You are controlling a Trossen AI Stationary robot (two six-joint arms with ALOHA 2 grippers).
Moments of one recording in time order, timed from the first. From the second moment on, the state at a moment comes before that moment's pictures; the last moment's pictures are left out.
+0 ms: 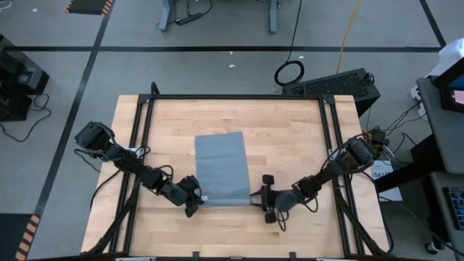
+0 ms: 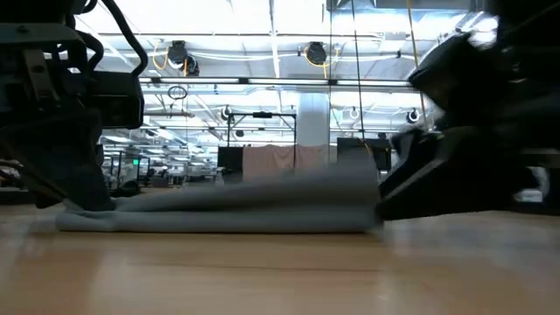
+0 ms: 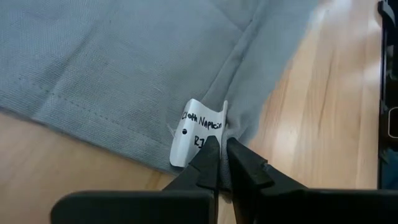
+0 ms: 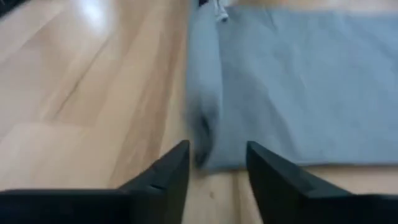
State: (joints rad) left arm -0.55 1.57 0.47 0.30 -0.18 -1.09; right arm 0.54 1.89 0.58 0.75 0.47 0.22
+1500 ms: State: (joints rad) left arm -0.54 1.57 0.47 0.30 -0.15 -1.17; right arm 0.51 1.94 0.67 0.80 0.35 -0.20
